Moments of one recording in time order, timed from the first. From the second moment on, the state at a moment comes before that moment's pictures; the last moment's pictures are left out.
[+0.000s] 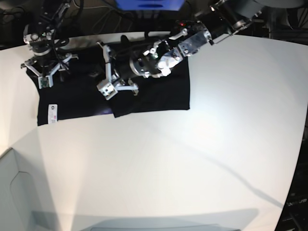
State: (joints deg) left arm -7.2 -11.9 54.4 102.4 -32.1 0.7 42.3; right arm -21.8 -6.2 37.0 107.1 -9.6 38.9 -32.4
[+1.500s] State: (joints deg) left arm -7.7 -21.1 47.3 101.3 -38.7 0.8 41.6; right arm -20.1 -6.2 36.8 107.8 -9.5 38.9 -32.4
